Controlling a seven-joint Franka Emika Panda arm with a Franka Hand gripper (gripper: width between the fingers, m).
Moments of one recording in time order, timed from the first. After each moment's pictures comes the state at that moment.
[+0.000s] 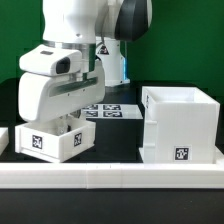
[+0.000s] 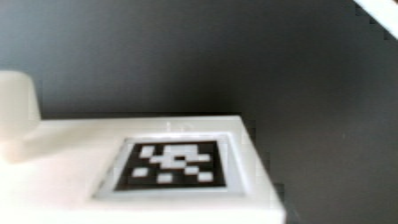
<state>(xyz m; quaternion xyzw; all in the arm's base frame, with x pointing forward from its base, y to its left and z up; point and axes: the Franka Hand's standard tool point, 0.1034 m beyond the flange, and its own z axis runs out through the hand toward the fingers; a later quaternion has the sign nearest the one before) 0.522 -0.095 0.025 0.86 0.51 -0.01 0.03</state>
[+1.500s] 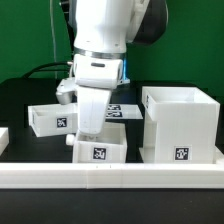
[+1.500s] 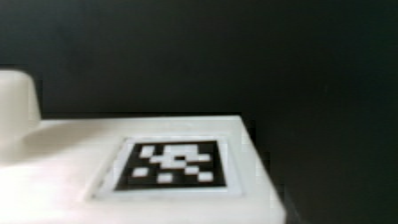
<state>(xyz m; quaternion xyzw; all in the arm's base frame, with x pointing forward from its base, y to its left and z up) 0.520 -0.039 0.013 0.74 0.68 -0.04 0.02</state>
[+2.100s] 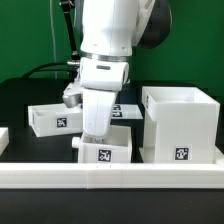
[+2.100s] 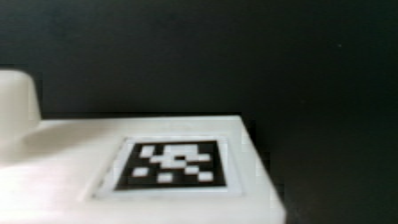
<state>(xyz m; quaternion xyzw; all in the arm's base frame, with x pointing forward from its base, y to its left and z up) 0.523 -0.033 0.010 0.74 0.67 -0.03 0.03</state>
